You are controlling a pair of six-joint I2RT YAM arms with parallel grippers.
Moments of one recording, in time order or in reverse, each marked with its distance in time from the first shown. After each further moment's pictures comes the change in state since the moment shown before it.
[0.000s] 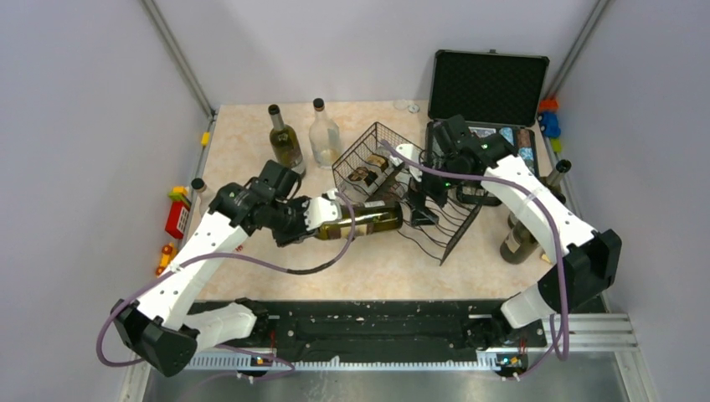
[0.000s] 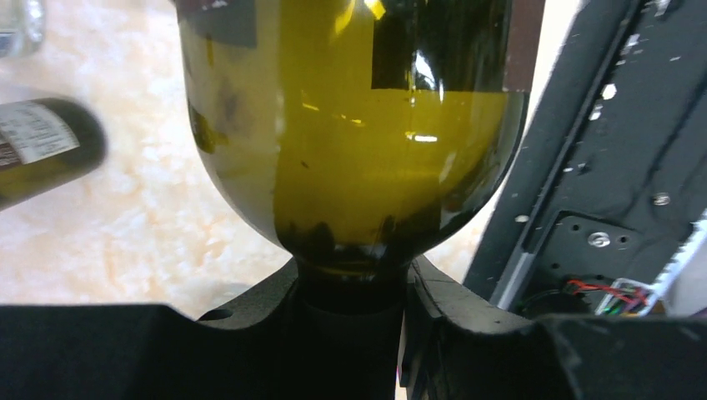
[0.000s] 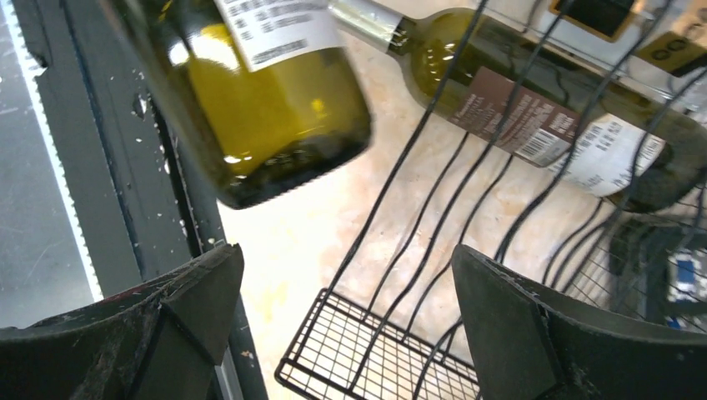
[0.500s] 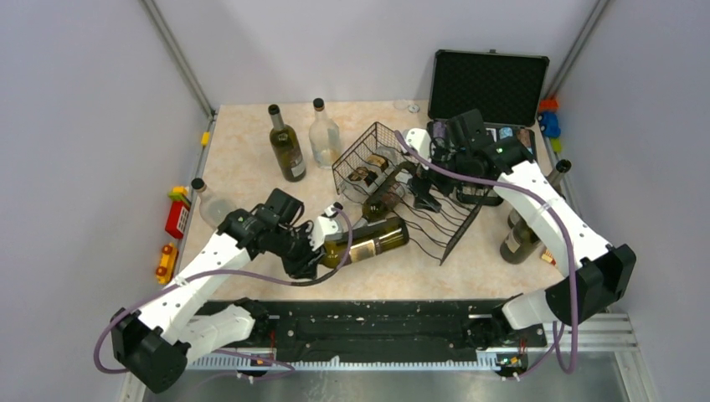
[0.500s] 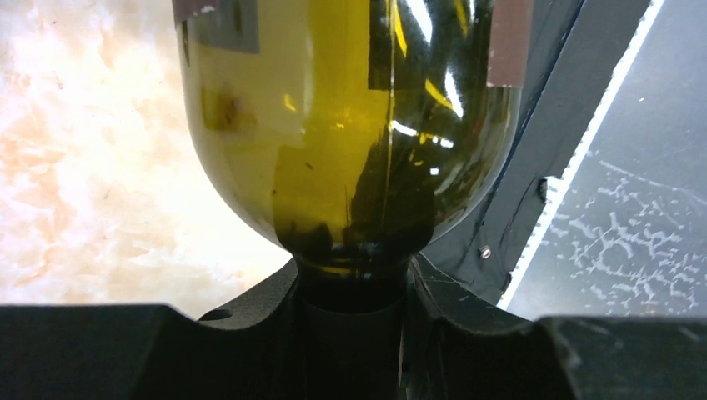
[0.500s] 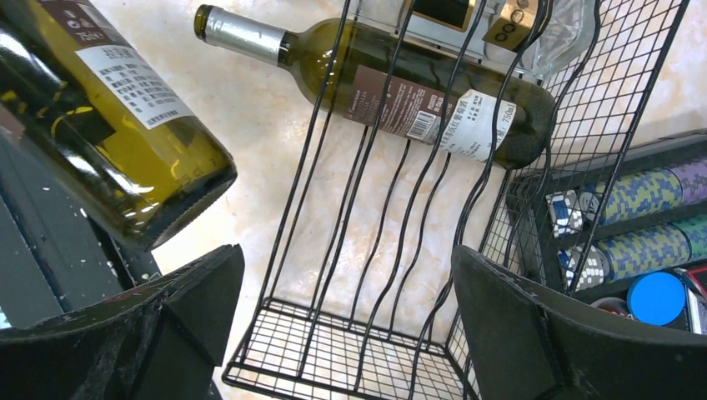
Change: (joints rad) left arm -0.038 -0.109 -0.293 0.111 0.259 -0.315; right arm -0.034 -0.085 -0.010 0.142 0.158 0.095
